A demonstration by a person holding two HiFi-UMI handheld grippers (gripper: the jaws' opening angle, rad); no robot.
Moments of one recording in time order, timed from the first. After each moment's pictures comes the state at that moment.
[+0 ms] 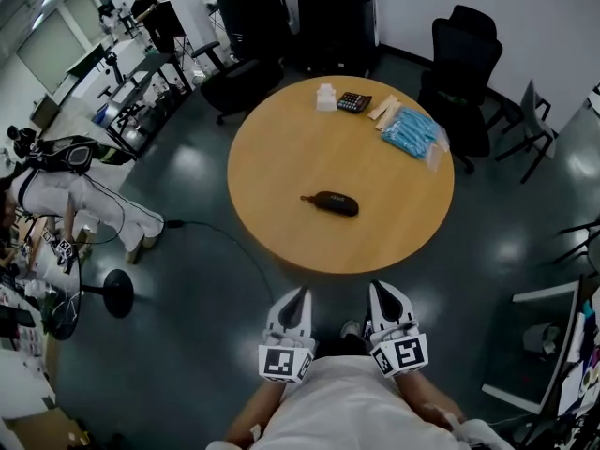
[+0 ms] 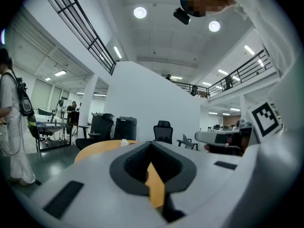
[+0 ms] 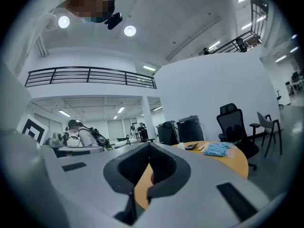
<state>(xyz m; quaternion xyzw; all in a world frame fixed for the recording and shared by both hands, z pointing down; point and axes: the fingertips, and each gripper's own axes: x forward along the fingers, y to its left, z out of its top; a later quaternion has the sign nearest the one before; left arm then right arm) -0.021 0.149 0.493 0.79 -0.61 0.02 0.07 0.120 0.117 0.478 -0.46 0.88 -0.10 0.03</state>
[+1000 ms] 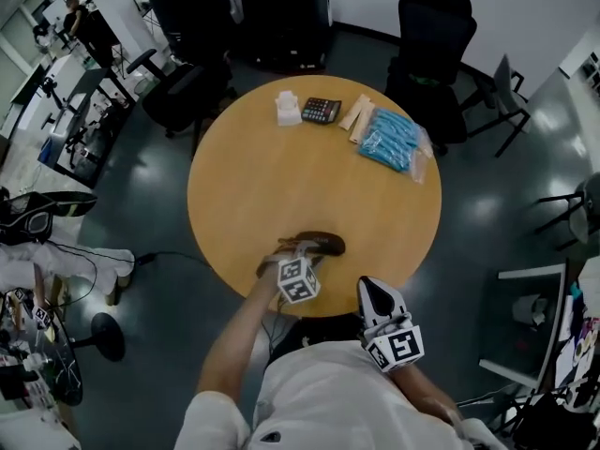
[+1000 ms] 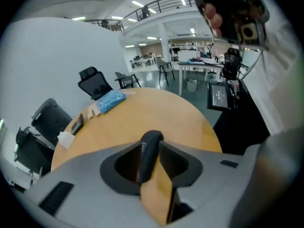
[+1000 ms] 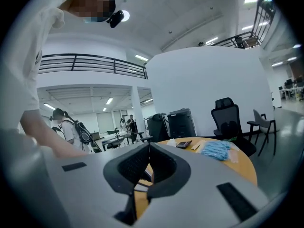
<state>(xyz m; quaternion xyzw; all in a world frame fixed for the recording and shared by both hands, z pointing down) 0.014 -0.136 0.737 0.86 -0.15 0.49 -0.04 0.084 -0.072 0.506 -0.50 0.86 -0.13 -0.02</state>
